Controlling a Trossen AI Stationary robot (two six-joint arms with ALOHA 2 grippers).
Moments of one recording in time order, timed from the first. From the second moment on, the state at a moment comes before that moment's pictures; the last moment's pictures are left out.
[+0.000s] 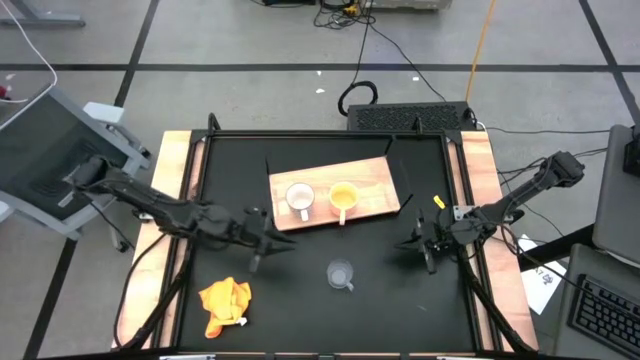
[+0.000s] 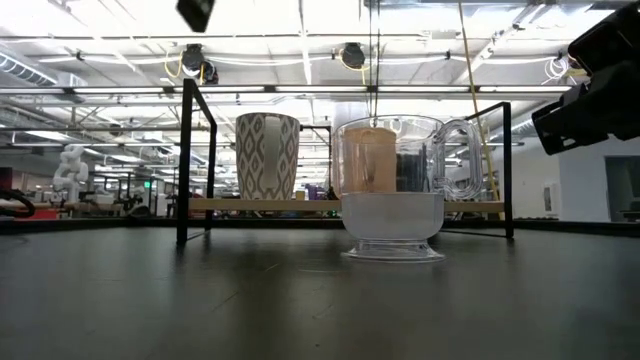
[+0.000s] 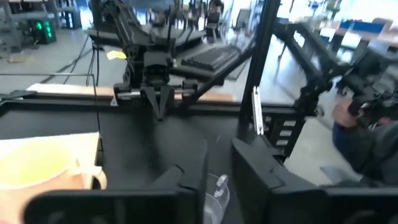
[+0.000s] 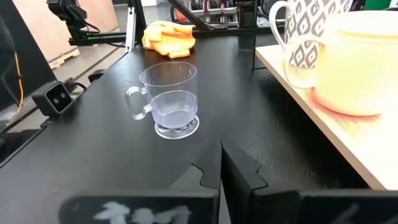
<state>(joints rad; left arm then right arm) -0.35 1.14 0.65 0.38 -0.16 -0.15 0.54 0.60 0.02 0.31 0.38 0.22</state>
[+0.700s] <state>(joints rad) -0.22 1.78 1.53 -0.60 -0.03 -0.35 0.54 0.60 0.02 0.30 0.38 0.22</state>
